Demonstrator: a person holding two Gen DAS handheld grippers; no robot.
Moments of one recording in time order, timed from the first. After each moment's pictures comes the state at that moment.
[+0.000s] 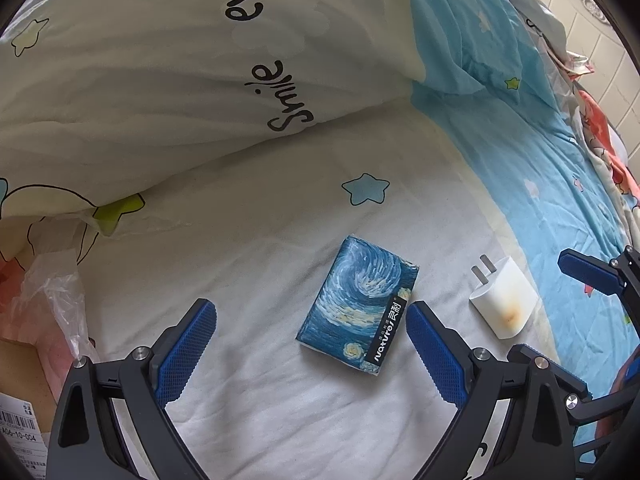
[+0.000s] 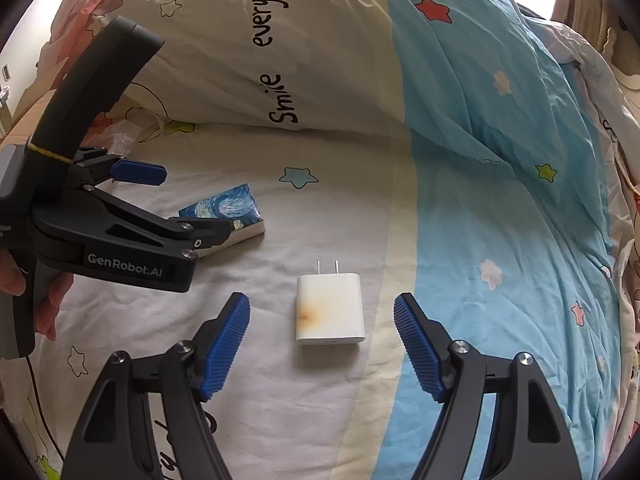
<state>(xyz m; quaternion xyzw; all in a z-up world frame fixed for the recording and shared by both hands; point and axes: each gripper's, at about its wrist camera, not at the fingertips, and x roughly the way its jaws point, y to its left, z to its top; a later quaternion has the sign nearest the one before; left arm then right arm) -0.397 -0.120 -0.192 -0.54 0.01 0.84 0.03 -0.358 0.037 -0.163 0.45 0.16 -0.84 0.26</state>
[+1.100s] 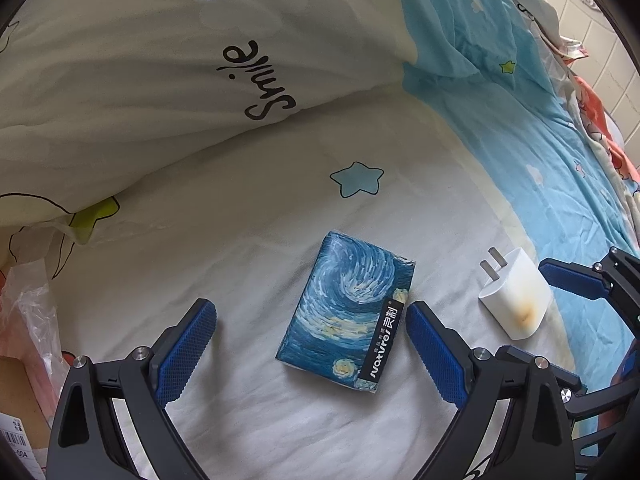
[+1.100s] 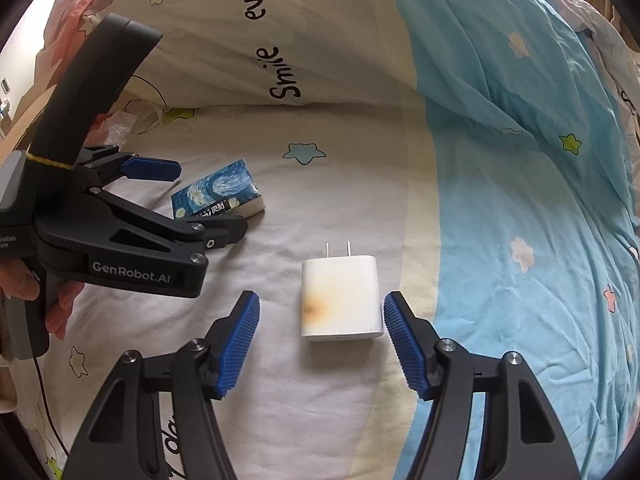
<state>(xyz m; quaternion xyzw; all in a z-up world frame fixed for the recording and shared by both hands) -0.425 -0.066 -0.220 -0.54 0.03 0.84 0.05 -0.435 0.023 -0.211 0.49 0.13 -0.82 0.26</state>
